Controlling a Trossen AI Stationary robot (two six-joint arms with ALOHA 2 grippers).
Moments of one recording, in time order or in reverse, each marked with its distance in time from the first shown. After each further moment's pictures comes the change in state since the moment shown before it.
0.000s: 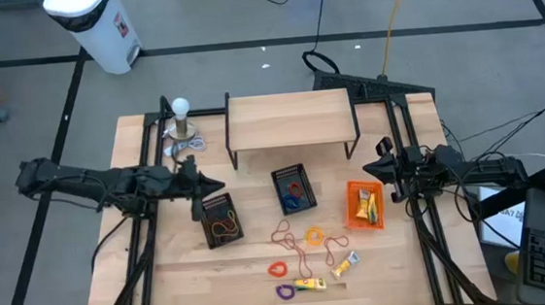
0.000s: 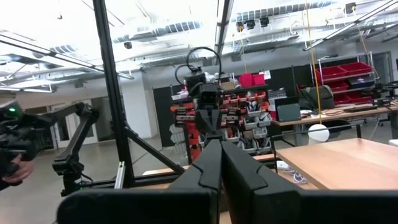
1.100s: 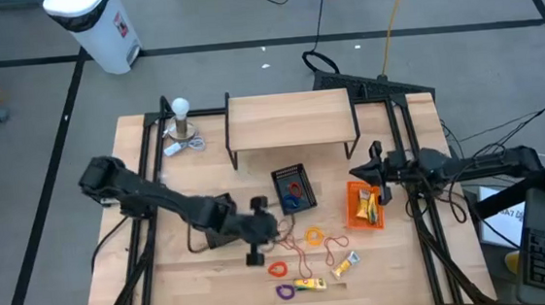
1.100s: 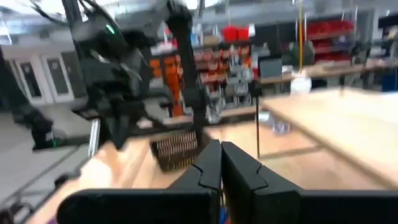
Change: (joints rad) left arm -0.205 0.936 0.669 -0.152 0.065 0.161; right arm 0.026 0.287 0.003 0.063 0.082 -0.034
